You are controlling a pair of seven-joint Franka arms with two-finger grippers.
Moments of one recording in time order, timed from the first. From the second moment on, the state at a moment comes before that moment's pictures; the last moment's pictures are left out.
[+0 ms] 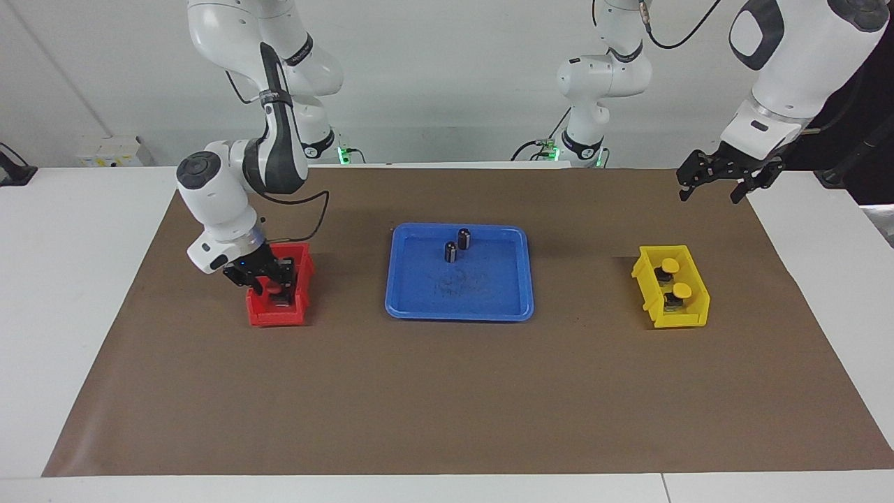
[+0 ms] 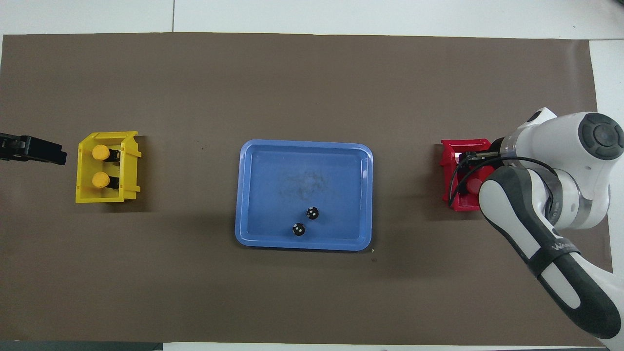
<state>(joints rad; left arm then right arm) -0.04 -0.07 -0.01 -1.71 0.01 1.63 0.12 -0.10 0.12 0.10 -2.17 0.04 2.36 -0.04</state>
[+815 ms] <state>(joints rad) 0.01 0.10 -0.01 -1.85 0.01 2.02 0.15 0.02 0.20 0.11 -1.65 0.04 1.86 0.08</state>
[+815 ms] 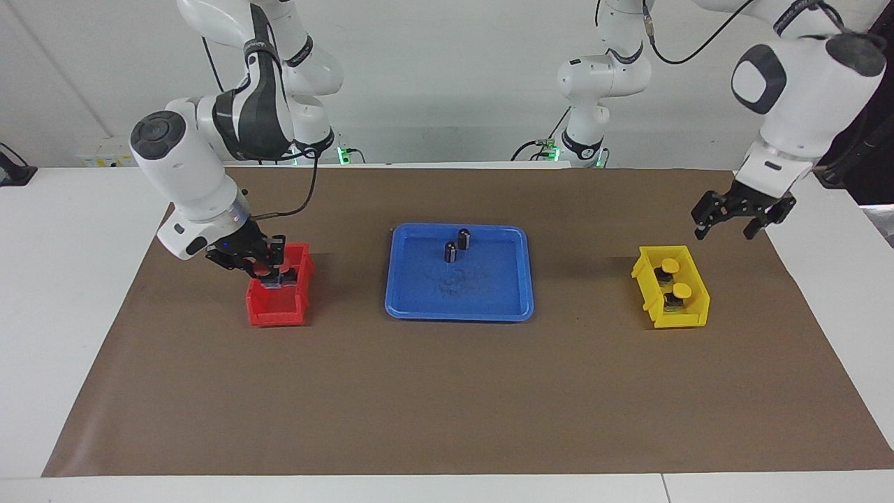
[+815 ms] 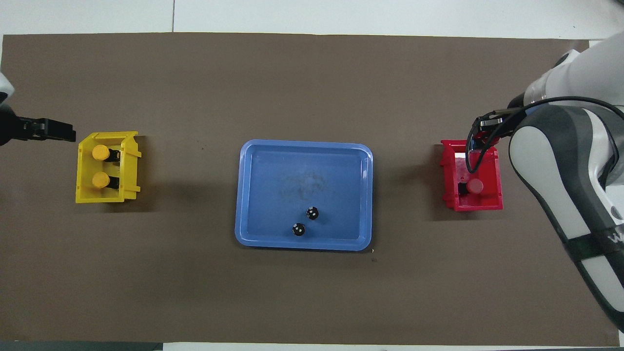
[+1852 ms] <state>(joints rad) 0.04 0.26 0.00 -1.91 -0.02 2.17 0.18 0.50 0.42 0.11 -1.71 -0.02 2.22 0.74</state>
